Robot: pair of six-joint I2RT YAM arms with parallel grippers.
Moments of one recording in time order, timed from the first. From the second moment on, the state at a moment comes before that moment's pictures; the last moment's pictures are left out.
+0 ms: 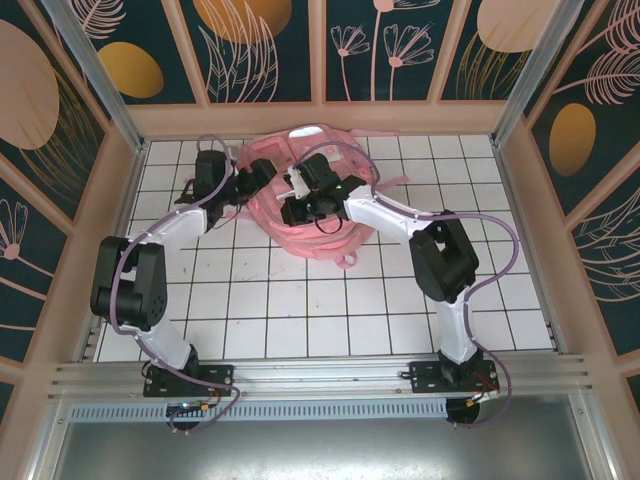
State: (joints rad) left arm -0.21 1.70 1.06 0.11 0.45 -0.88; right arm 0.74 2.03 1.65 -0.48 -0.36 0.39
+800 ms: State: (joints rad) left arm -0.33 1.79 0.98 0.16 0.46 -0.95; right arm 0.68 1.88 1.40 -0.56 -0.17 0.33
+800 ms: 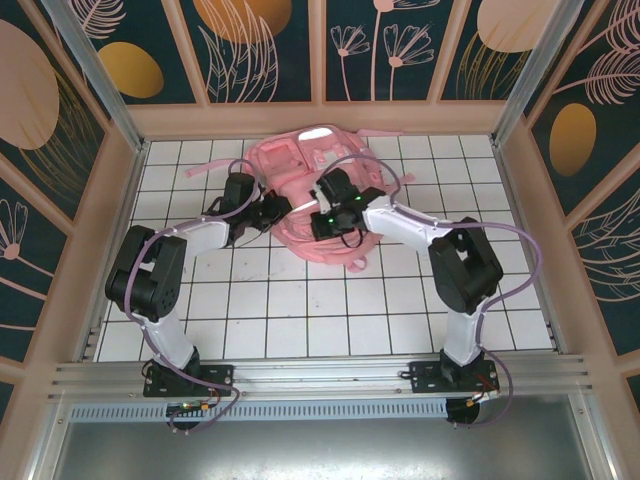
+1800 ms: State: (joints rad) left arm -0.24 2.04 1.44 -0.03 0.43 -0.77; right arm 0.62 1.88 1.37 -0.47 -0.34 0.38
